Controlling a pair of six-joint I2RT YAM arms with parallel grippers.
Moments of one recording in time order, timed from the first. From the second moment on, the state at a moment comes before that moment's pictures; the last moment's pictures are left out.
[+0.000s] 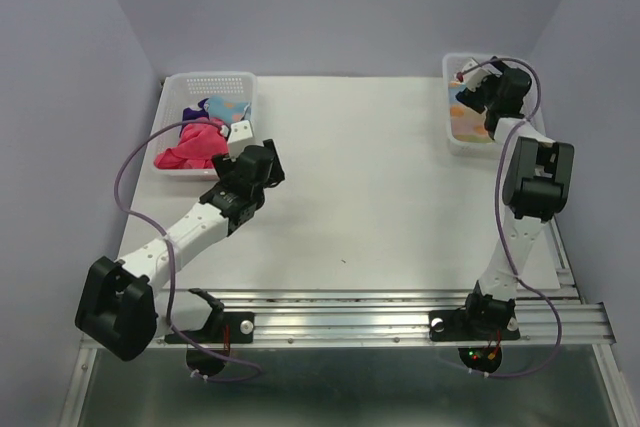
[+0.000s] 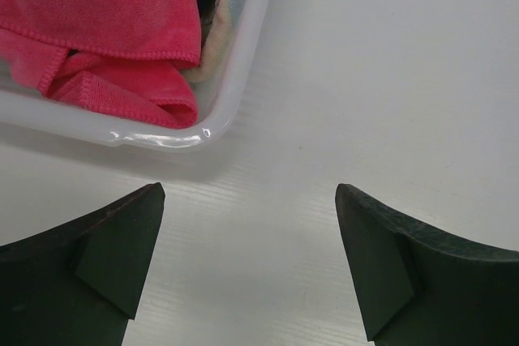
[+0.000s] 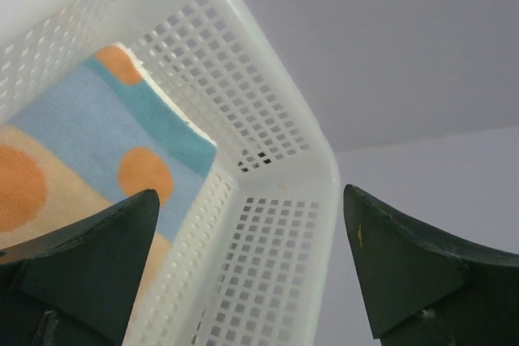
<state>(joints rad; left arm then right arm) -0.55 1.21 0.78 -0.16 -0.63 -0.51 -0.21 2.18 1.58 0.36 -0.25 -1.05</state>
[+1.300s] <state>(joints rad) -0.05 1.42 1.08 -0.18 -0.12 -0.48 0.13 1.35 0.93 0.07 0.03 0.50</state>
